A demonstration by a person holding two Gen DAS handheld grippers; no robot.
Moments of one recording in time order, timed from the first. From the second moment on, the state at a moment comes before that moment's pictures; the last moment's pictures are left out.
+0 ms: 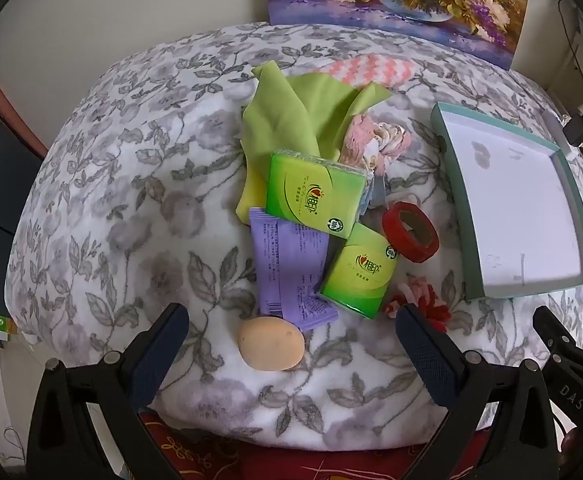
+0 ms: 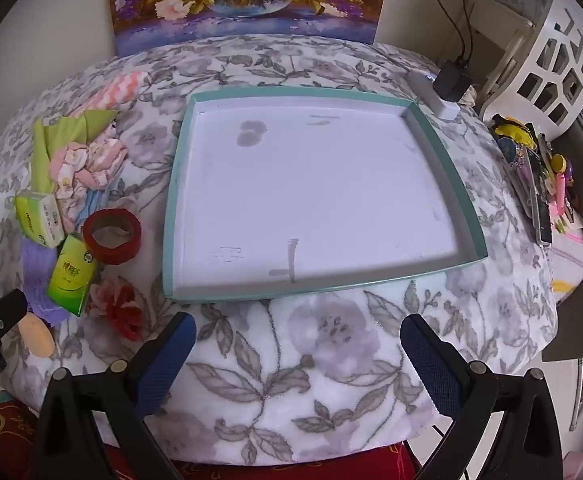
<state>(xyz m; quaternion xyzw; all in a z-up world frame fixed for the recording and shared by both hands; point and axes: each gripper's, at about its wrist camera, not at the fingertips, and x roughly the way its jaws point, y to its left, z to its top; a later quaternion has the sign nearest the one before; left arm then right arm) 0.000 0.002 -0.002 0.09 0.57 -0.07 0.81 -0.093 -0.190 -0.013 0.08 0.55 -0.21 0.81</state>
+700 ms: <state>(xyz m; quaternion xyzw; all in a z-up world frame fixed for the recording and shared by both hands) 0.001 0.000 -0.003 0.09 0.57 -0.06 0.81 -0.094 -0.187 -0.013 0.07 0.55 -0.21 0.80</state>
